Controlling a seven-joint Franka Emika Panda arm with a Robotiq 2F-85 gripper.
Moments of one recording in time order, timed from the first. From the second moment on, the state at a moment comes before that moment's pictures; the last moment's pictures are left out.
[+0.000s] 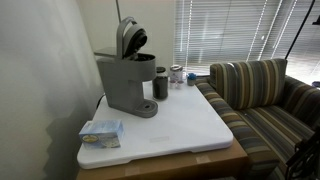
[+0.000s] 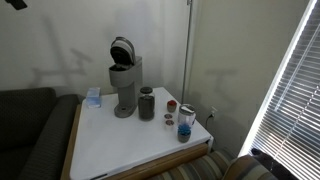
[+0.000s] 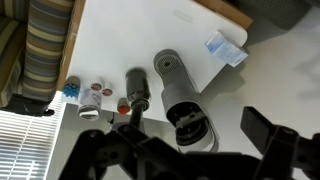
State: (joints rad) arm 0.07 -0.65 0.17 -2.49 0.14 2.31 0.30
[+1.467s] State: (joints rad) arm 0.15 -0.13 0.11 -1.96 0.11 2.21 -0.06
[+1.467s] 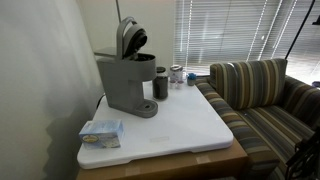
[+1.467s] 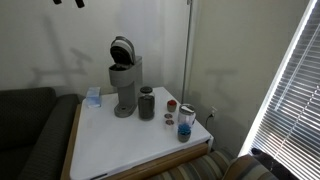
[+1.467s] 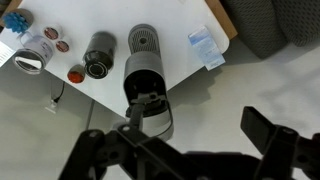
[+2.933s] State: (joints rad) arm 0.13 0.30 0.11 -1.46 0.09 2.03 -0.17
